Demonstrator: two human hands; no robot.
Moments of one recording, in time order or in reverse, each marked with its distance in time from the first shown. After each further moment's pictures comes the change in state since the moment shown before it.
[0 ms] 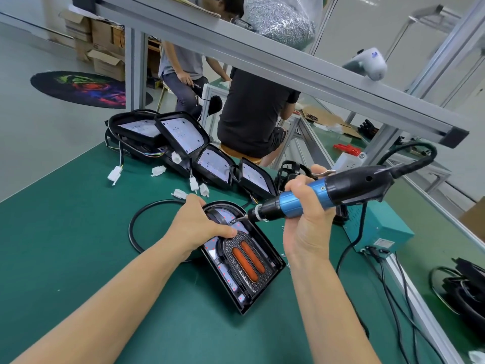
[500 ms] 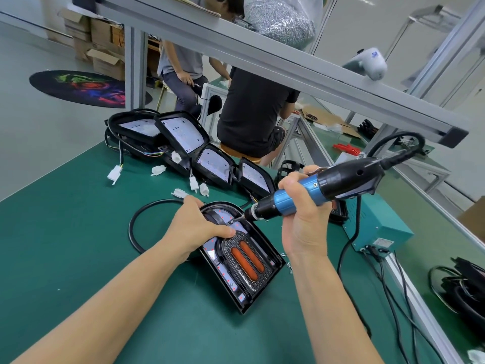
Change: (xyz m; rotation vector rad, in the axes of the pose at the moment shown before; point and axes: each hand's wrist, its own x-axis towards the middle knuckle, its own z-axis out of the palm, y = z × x) left_hand 0.000 -0.006 -0.001 -0.044 0.009 0.011; right_hand 0.001 -0.003 0.003 -0.063 -0.124 -0.018
